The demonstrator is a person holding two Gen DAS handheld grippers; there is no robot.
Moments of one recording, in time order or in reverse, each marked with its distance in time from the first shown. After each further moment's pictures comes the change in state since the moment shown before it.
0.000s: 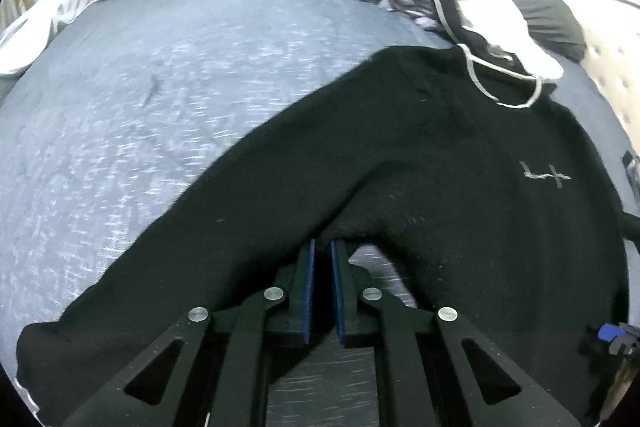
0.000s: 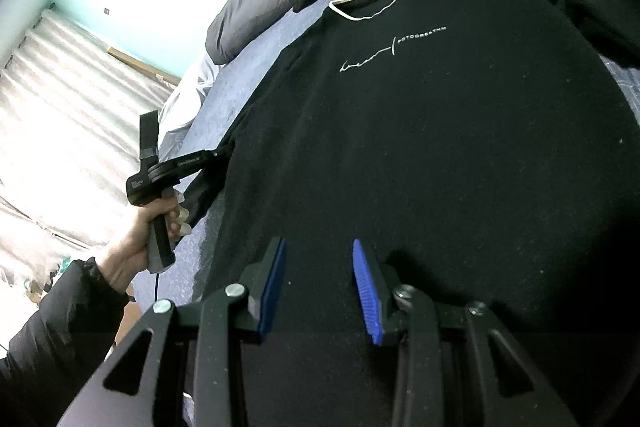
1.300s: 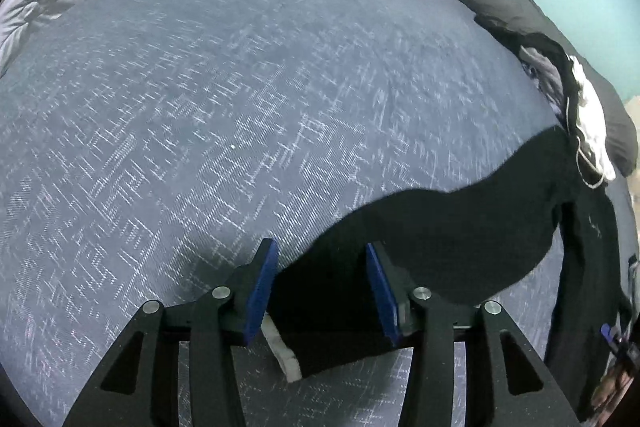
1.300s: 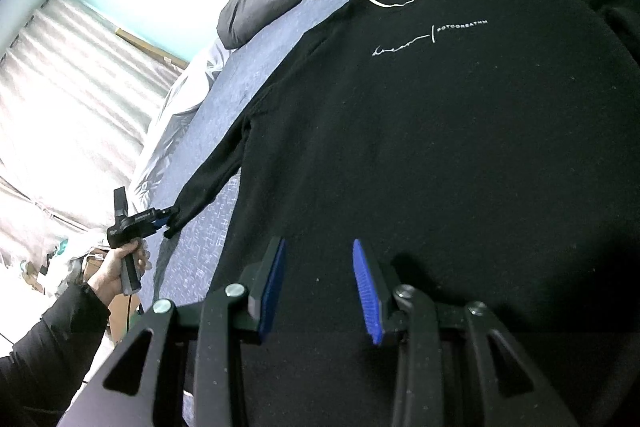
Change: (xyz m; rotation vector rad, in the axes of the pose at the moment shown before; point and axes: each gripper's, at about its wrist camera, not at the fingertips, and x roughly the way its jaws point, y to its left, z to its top) left arm -0.106 0.249 -0.115 -0.382 -0.010 0.098; right arm 0.025 0.024 0.000 -0.054 0.035 0.004
